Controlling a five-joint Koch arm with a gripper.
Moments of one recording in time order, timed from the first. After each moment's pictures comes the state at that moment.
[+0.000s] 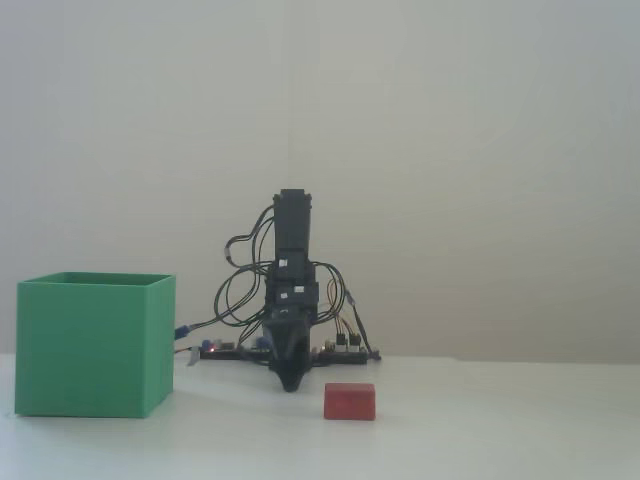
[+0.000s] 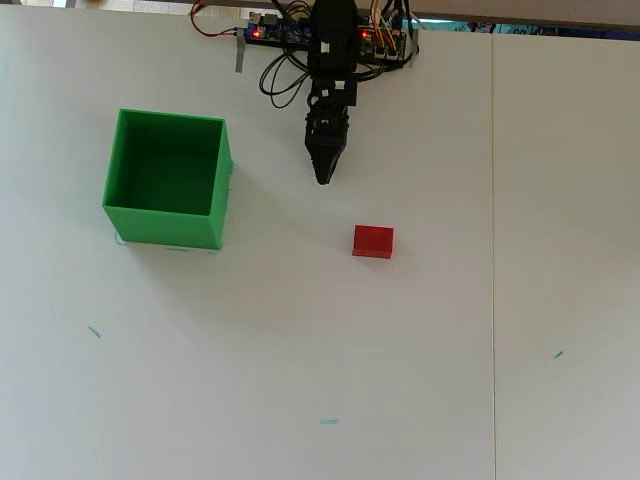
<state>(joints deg) -5.3 128.1 176.7 -0.8 5.8</state>
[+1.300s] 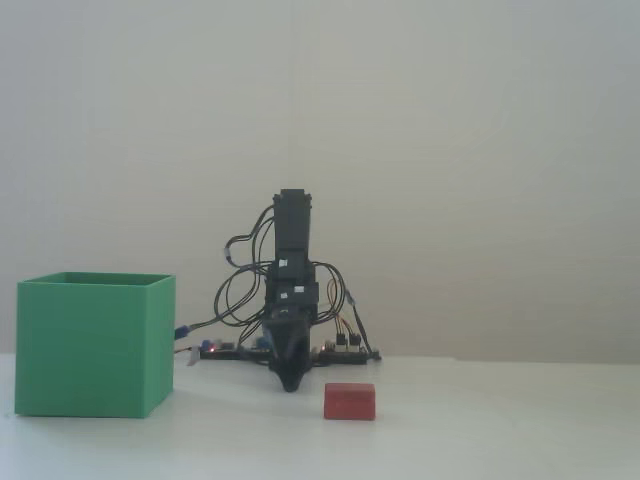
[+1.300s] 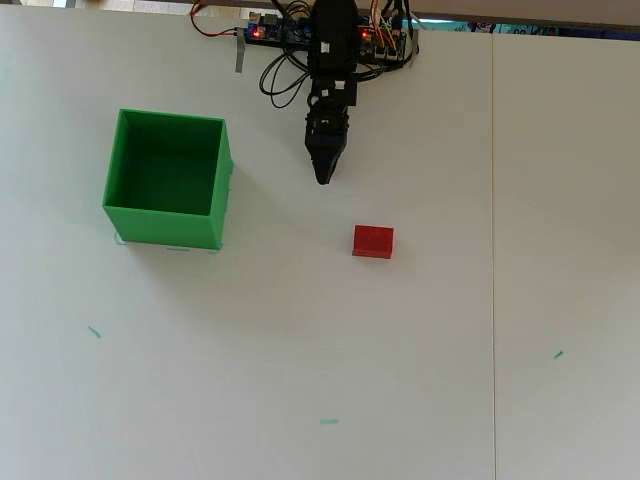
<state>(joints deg) -5.3 128.1 176.7 -0.8 5.8</state>
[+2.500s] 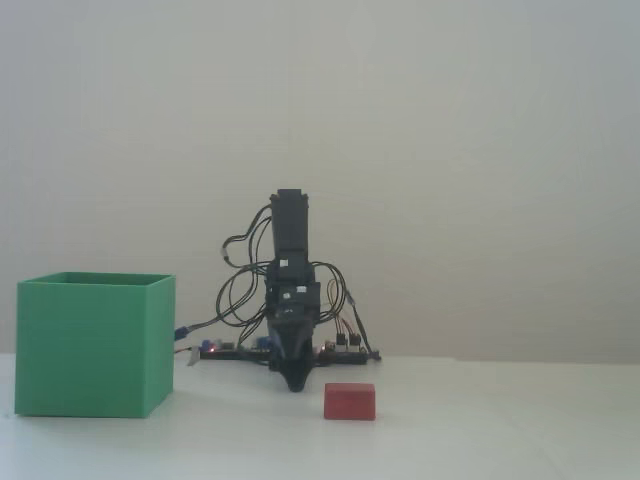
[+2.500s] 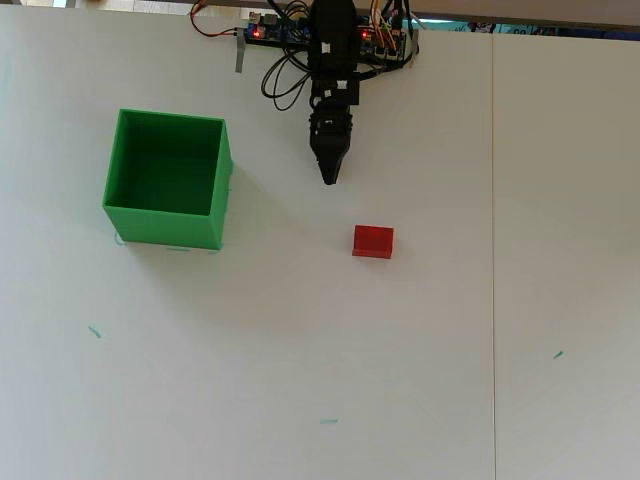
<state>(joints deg) -8.4 128.1 176.7 -0.8 5.8</state>
